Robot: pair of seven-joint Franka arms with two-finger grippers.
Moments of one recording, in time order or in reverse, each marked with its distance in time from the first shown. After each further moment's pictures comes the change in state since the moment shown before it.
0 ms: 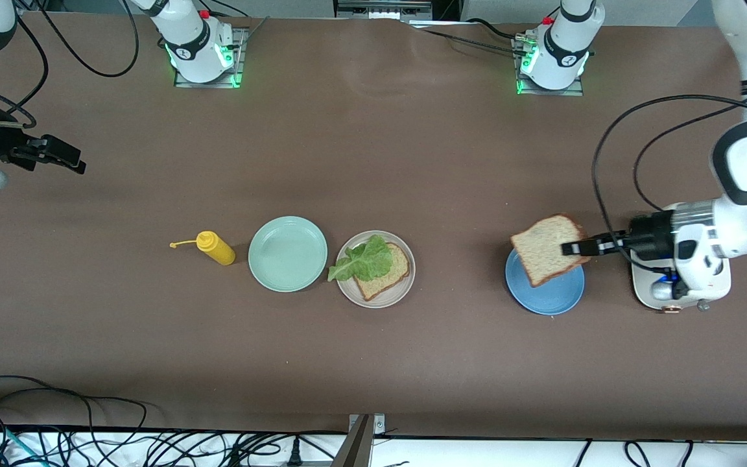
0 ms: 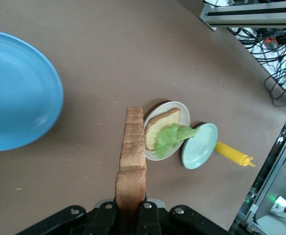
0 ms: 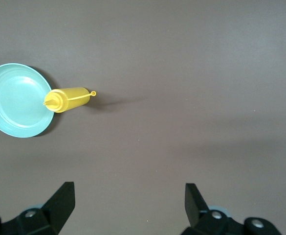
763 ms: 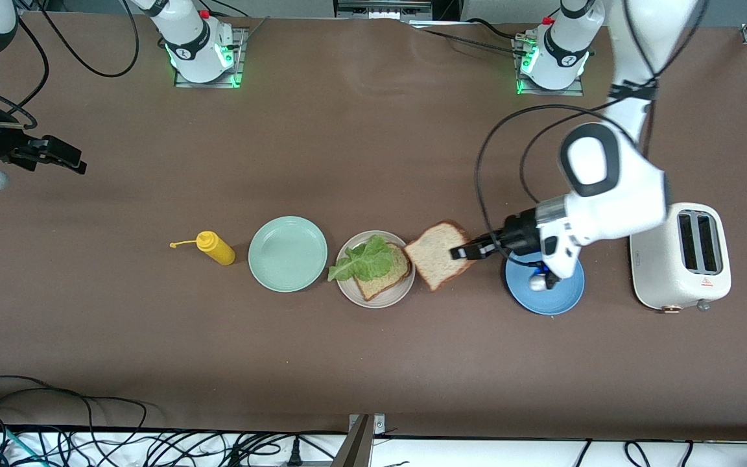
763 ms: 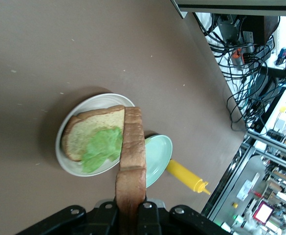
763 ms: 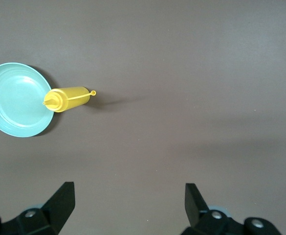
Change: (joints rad) left arm -0.321 0.035 -0.002 -0.182 -0.353 0.480 -0.068; right arm 0.000 0.002 0.000 0.000 0.001 -0.001 0.000
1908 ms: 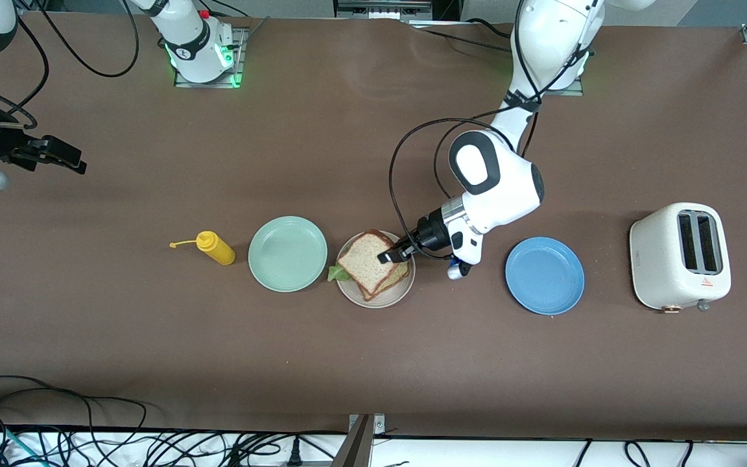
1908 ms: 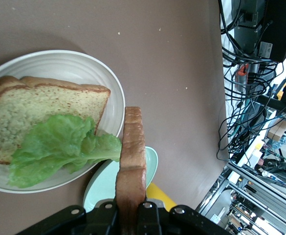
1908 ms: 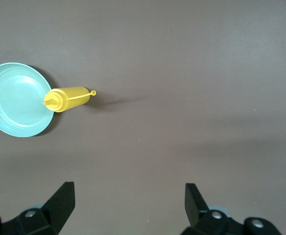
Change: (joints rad) left arm -0.226 0.190 0.000 0.073 -0.328 0.301 -0.001; right arm 0.000 0.000 0.000 0.000 0.000 0.000 0.000
